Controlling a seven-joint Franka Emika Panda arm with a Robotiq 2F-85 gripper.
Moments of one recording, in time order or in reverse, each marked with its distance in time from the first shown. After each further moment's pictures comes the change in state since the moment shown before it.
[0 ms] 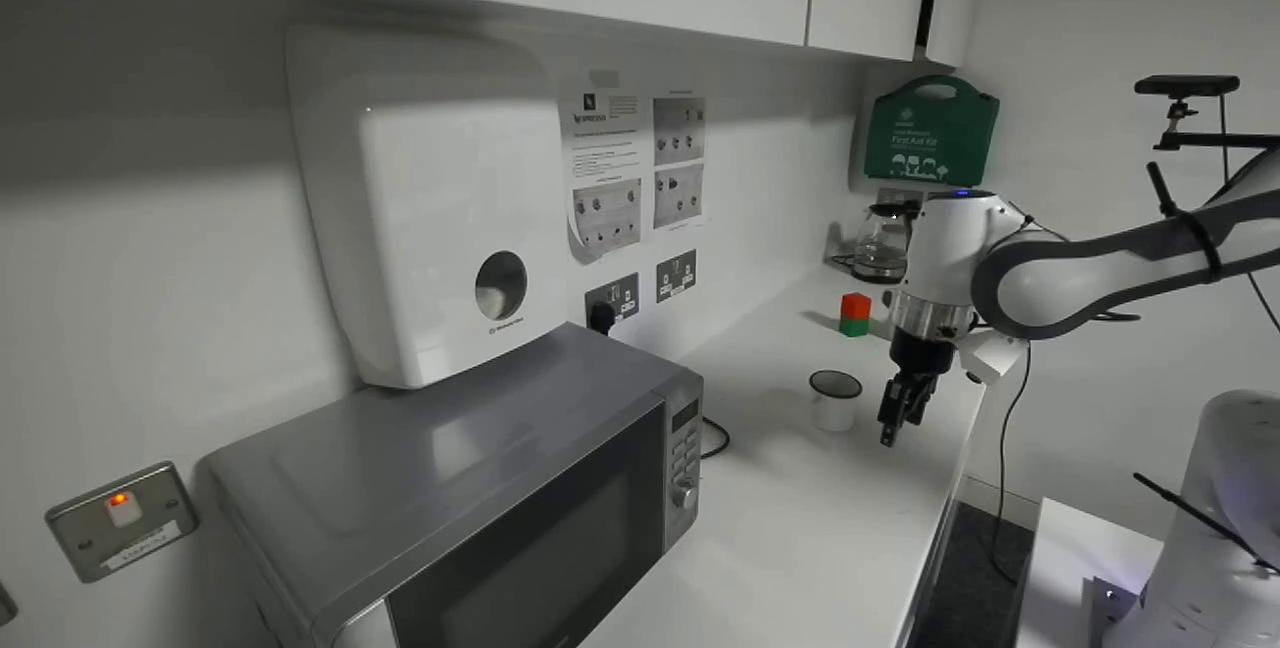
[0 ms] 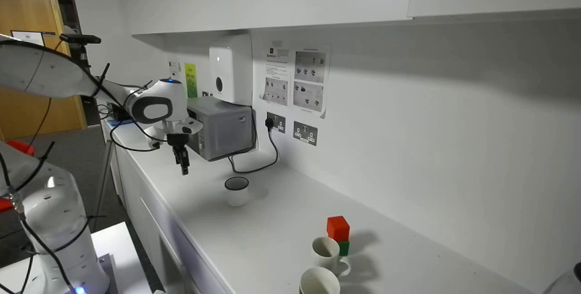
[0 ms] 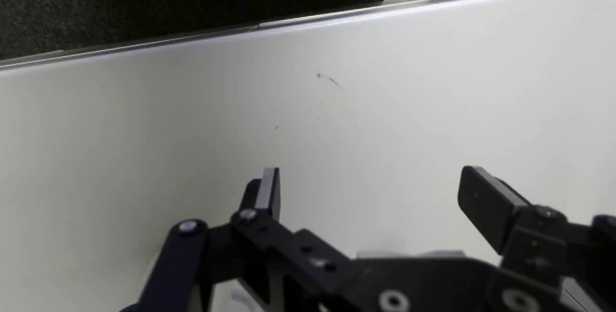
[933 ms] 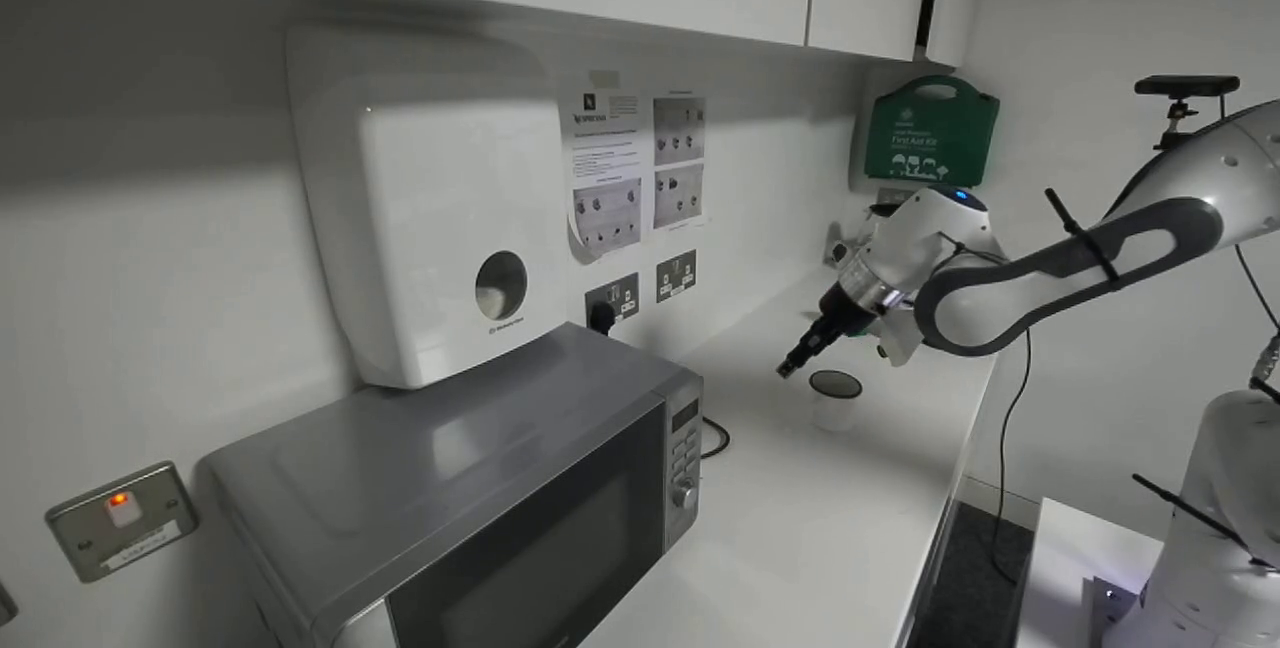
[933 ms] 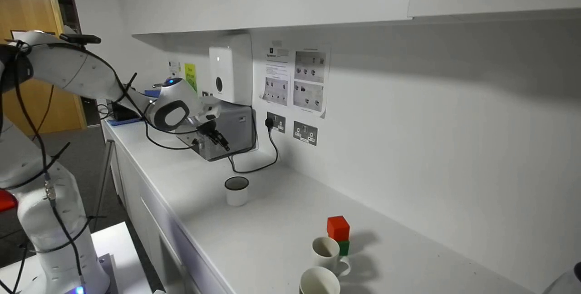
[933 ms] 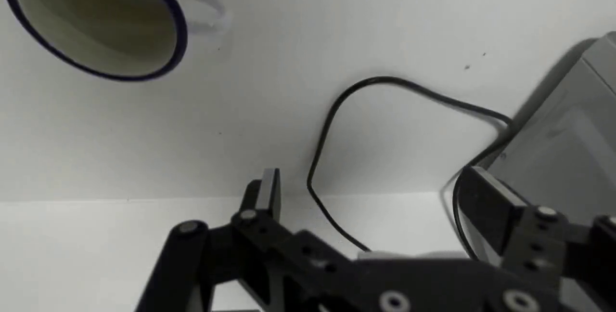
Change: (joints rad) arm -0.019 0.234 -0.018 0.089 -0.108 0.667 -0.118
